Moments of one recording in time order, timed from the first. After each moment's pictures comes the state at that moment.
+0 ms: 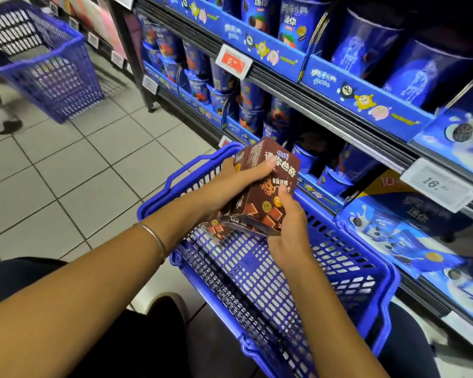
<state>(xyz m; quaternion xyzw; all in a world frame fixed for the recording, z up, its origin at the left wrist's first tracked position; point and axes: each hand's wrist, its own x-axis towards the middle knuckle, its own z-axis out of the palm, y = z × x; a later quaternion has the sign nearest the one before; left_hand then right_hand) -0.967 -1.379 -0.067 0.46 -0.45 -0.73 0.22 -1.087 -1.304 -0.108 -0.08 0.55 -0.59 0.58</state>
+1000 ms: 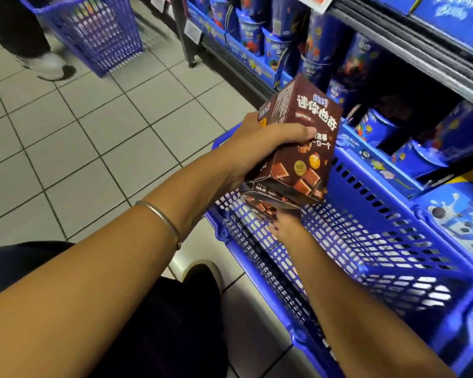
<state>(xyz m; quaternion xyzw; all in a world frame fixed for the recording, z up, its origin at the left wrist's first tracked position) -0.913 -1.388 -0.059 0.54 -0.42 -0.68 0.26 -1.035 -1.343 -0.288 -0.03 0.68 -0.33 0.65</state>
